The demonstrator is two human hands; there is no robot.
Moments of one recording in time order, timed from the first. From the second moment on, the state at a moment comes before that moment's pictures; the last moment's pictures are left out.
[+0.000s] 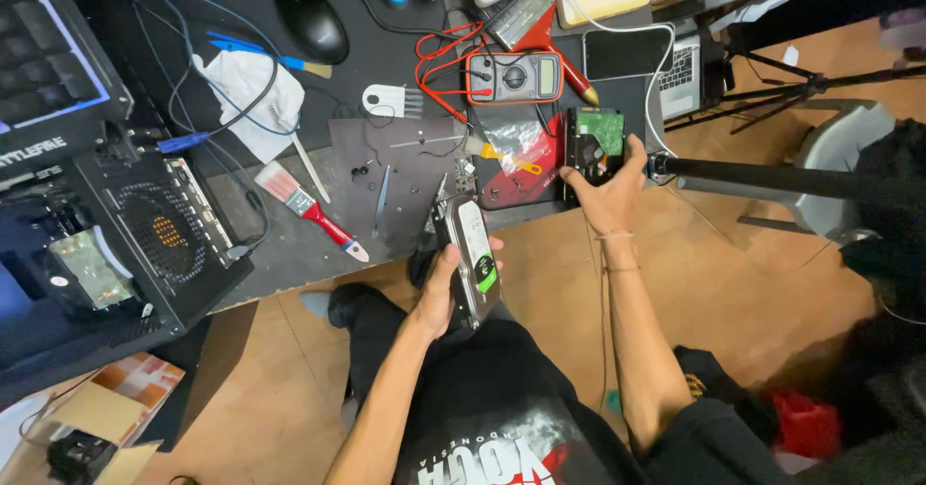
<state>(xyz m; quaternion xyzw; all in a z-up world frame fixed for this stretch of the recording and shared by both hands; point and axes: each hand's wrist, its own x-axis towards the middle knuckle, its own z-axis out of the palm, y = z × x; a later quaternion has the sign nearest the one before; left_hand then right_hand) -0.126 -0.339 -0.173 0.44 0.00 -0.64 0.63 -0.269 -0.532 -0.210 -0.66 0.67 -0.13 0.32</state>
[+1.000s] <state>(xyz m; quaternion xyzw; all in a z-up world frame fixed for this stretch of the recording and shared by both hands) -0.078 -0.305 -0.099 0.30 0.17 -0.64 0.68 -0.198 -0.450 -0.127 -0.21 0.08 -0.19 0.96</state>
